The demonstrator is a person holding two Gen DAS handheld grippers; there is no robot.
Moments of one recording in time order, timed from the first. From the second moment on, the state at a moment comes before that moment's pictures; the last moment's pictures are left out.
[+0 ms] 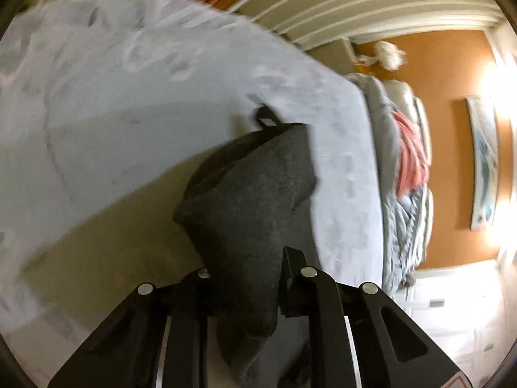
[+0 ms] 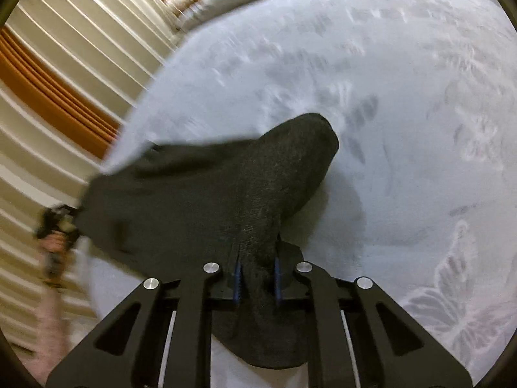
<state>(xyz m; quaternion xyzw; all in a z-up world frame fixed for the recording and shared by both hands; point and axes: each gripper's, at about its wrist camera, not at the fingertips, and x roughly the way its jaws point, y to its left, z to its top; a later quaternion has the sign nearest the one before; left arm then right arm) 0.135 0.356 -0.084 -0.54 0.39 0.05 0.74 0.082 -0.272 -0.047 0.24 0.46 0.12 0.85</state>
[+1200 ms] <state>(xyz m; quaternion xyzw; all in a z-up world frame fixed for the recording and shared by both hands) 0.122 0.263 -0.110 -0.41 0.52 -0.03 0.75 0.062 -0.189 0.050 0.10 0.31 0.07 0.94</state>
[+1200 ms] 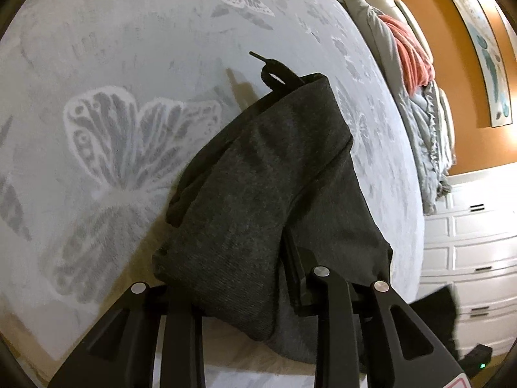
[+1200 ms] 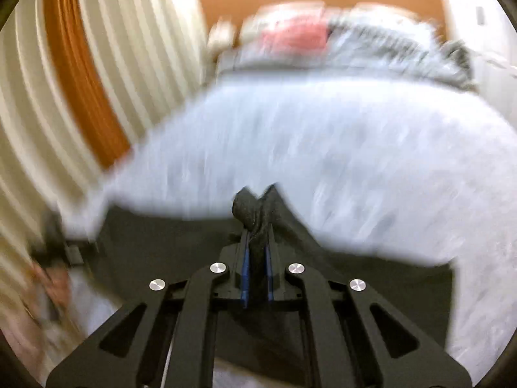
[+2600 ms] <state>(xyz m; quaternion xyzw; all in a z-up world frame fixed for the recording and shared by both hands) 0.100 0.090 0.018 -0.26 0.37 -0.20 0.87 0.035 -0.335 0.007 0.13 0.38 -0.12 0.91</state>
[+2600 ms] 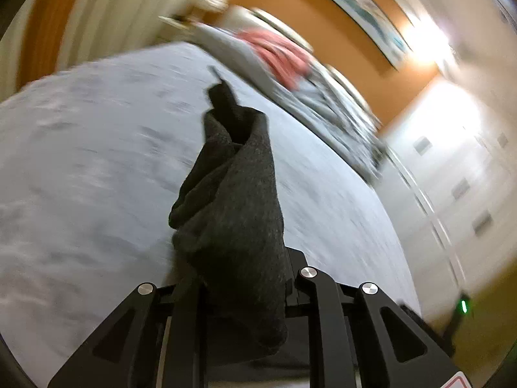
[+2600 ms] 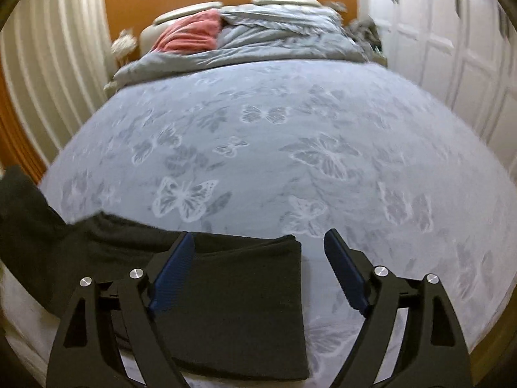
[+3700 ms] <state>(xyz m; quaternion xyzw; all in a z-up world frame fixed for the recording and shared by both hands) 0.060 0.114 -0.011 -0.11 0.41 -0.08 0.90 0.101 -0.180 -0.087 0.20 0.51 0.13 0.83</state>
